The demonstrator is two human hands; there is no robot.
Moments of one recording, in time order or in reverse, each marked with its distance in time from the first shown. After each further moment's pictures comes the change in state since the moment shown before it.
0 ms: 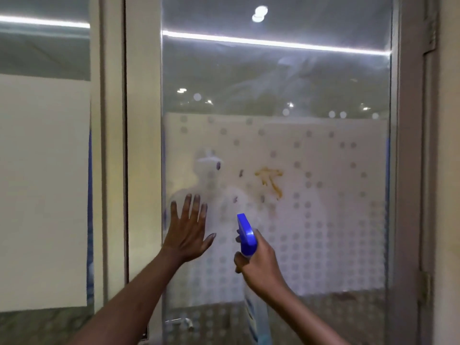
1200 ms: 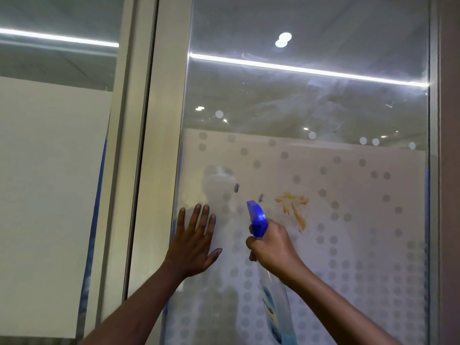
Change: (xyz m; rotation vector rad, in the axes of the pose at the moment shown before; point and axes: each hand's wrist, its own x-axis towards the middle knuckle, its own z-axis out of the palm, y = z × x) left_hand 0.030 -0.034 0.027 0.058 0.126 0.008; right_hand 0.098 -0.043 -0.010 -0.231 -0.055 0.006
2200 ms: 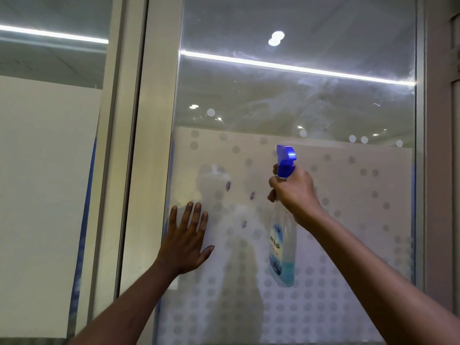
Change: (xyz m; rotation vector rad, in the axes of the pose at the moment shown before) left_hand 0.000 0.000 0.004 0.040 0.060 0.028; right_hand 0.048 -0.028 -0.078 0.130 0.313 -0.082
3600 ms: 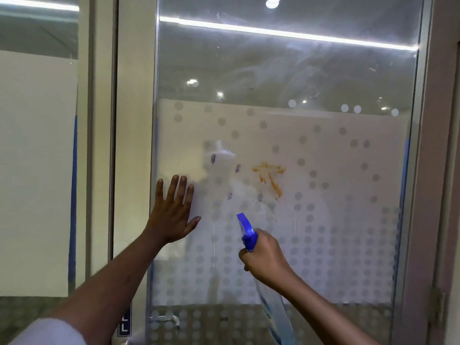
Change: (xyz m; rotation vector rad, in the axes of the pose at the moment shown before) left_hand 0.002 0.002 -0.006 0.016 -0.044 -0.028; right_hand -0.120 0.112 0.028 -0.144 -0.403 0.181
